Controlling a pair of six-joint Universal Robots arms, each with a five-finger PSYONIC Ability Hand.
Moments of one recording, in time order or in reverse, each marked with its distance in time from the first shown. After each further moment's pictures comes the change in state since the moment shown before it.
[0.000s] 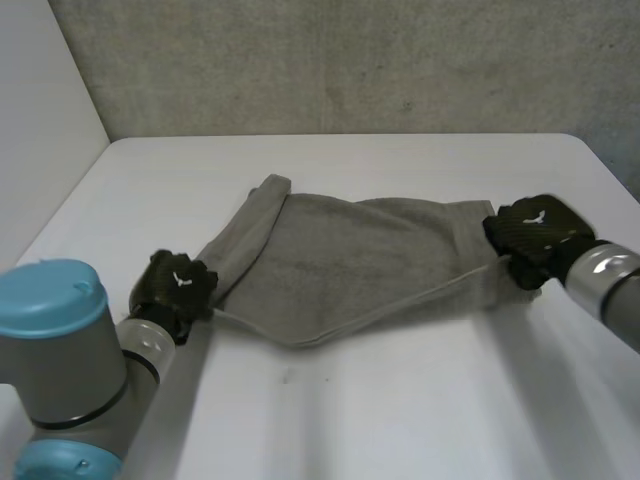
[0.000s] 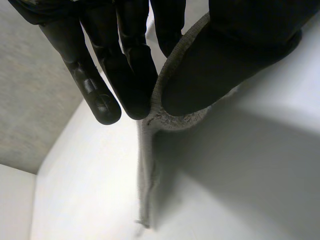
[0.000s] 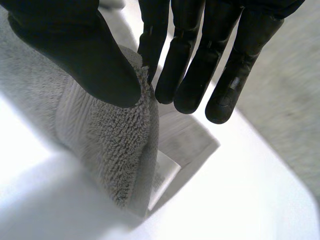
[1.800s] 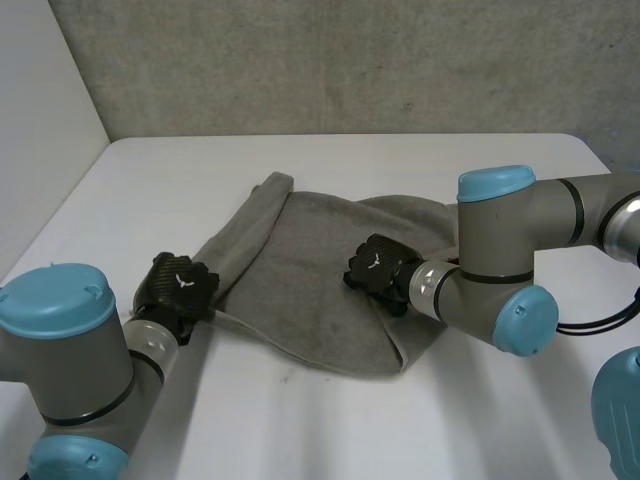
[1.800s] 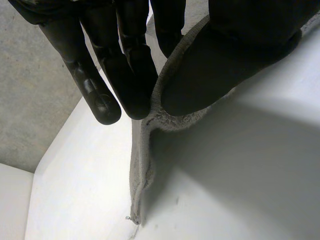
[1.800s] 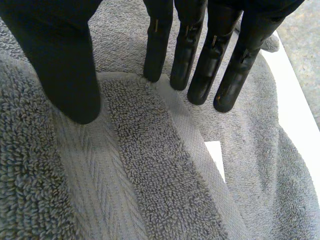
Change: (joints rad) left arm 0.009 -0.050 0.004 0.045 0.006 -0.005; right arm 0.357 0.649 -0.686 0.258 -0.024 -0.340; left_hand 0.000 0.000 0.000 0.000 0.000; right_hand -0.357 -0.487 -0.494 -0.499 -0.478
